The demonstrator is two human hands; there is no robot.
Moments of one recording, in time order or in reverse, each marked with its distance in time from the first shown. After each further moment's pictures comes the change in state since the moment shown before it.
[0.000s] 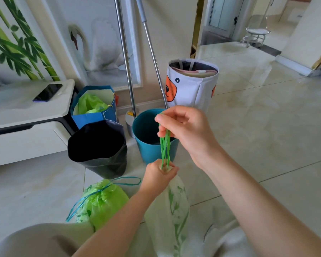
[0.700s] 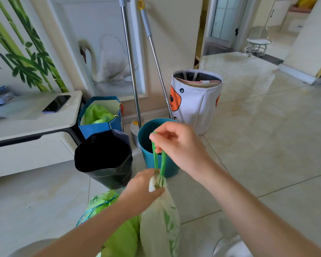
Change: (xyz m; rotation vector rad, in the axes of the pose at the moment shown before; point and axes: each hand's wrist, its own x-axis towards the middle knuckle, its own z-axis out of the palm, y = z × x) left_hand -0.015 -0.004 -0.076 0.396 -0.203 0.058; right_hand 0.004 0.010 0.022 -0.245 -0.075 -0.116
